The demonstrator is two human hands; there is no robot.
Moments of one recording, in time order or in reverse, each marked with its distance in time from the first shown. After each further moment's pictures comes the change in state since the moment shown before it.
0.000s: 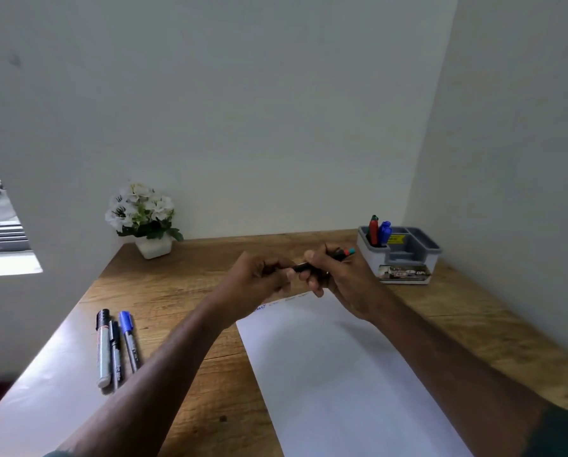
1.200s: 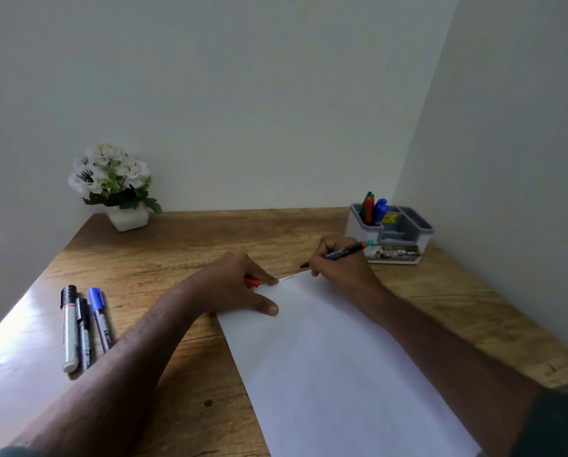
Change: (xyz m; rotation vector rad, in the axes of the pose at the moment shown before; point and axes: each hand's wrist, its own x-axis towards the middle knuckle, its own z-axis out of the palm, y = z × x) left_hand 0.001 -0.035 -0.010 0.570 -0.314 -0.317; right_hand -0.002 0.029 -0.019 -0.619 0.272 0.056
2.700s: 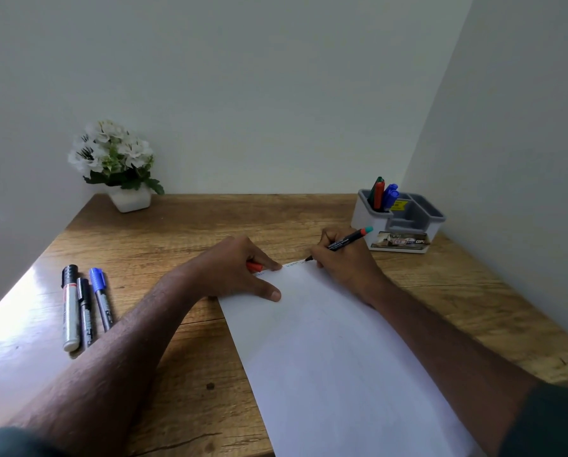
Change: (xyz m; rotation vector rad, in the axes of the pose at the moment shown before) left_hand -0.003 -0.003 0.000 -0.061 -0.010 -0.008; right_hand 0.004 0.019 0.007 -0.061 0.007 -0.036
